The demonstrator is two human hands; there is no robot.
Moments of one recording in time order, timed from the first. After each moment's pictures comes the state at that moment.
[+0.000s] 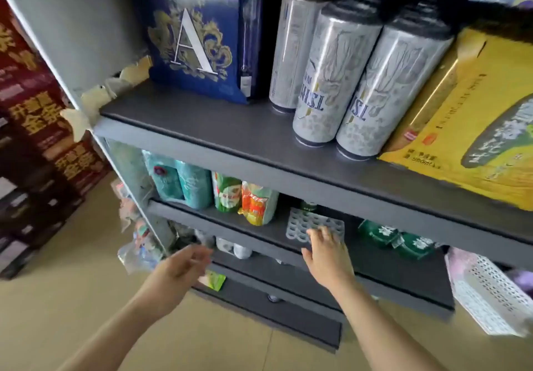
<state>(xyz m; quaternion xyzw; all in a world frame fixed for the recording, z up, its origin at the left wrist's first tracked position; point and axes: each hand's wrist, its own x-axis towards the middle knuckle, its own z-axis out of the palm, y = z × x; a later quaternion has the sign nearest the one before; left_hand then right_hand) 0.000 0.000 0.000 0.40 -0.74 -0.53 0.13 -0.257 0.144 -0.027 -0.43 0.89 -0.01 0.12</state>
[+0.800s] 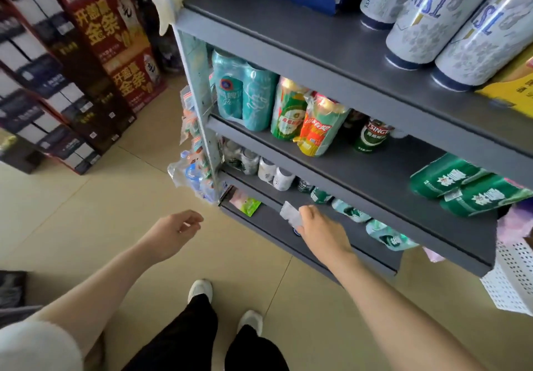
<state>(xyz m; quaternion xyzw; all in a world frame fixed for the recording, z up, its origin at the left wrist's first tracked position) 0.127 0.010 -0.054 0.50 -0.73 -0.46 -0.01 -0.148 0.154 -0.053 -0.62 0.78 0.04 0.07</state>
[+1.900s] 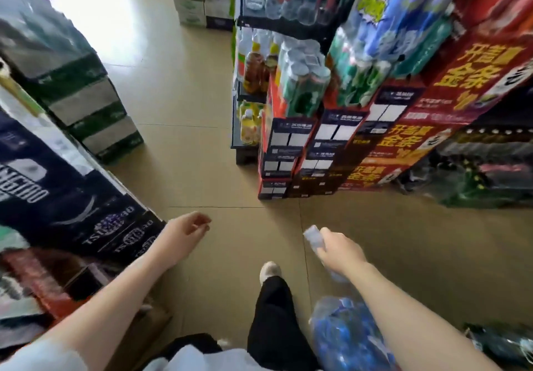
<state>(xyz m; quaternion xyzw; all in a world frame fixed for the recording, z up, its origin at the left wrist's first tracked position) 0.529 -0.306 -0.042 0.81 -0.40 -0.34 0.26 0.249 -0.471 -0.058 -0.82 0.49 0.22 0.19</state>
